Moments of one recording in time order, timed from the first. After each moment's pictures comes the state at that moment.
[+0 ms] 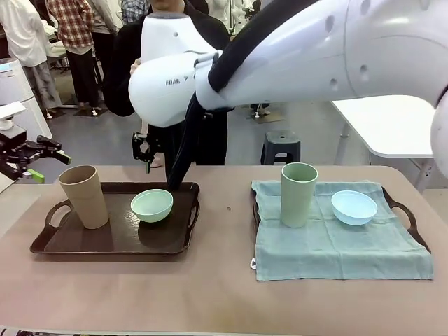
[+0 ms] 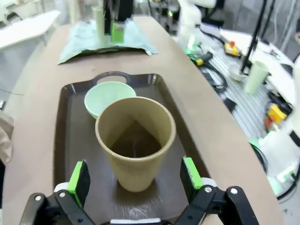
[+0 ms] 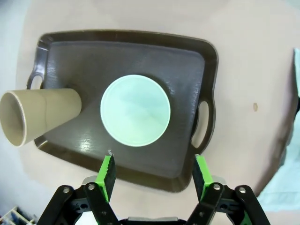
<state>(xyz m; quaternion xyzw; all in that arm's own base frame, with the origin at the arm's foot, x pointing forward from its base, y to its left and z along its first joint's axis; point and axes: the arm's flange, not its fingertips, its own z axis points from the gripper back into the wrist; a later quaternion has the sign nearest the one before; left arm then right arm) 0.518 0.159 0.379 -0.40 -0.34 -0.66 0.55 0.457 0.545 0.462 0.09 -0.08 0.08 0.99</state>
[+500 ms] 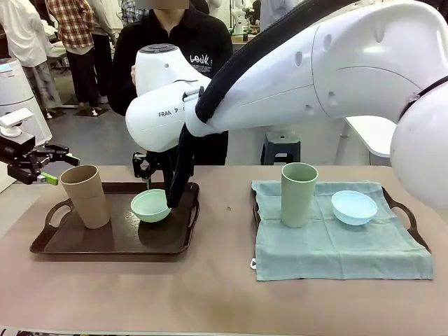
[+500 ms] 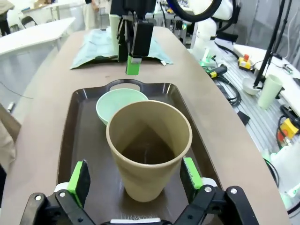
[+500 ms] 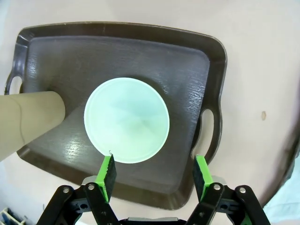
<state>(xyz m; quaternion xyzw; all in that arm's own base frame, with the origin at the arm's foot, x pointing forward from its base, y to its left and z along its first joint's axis) 0.517 0.150 0.360 -0.40 -0.37 -0.62 0.56 0.463 0.560 0.418 0.06 -0.08 0.09 0.99</state>
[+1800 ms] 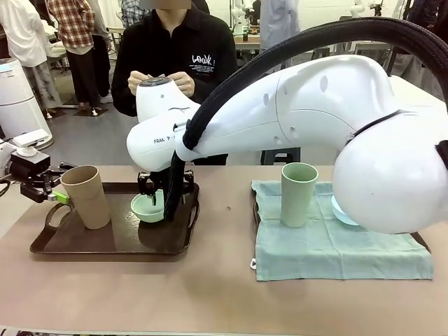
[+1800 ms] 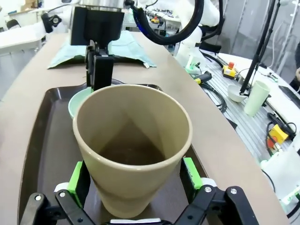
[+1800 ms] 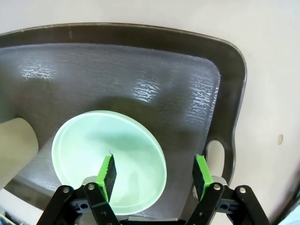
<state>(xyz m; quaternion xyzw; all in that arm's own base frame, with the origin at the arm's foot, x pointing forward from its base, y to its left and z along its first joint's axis) 0.510 0.121 0.304 -0.46 -0.34 -0.61 0.54 0.496 0.575 0.347 0.03 -0.05 0.08 1.00</state>
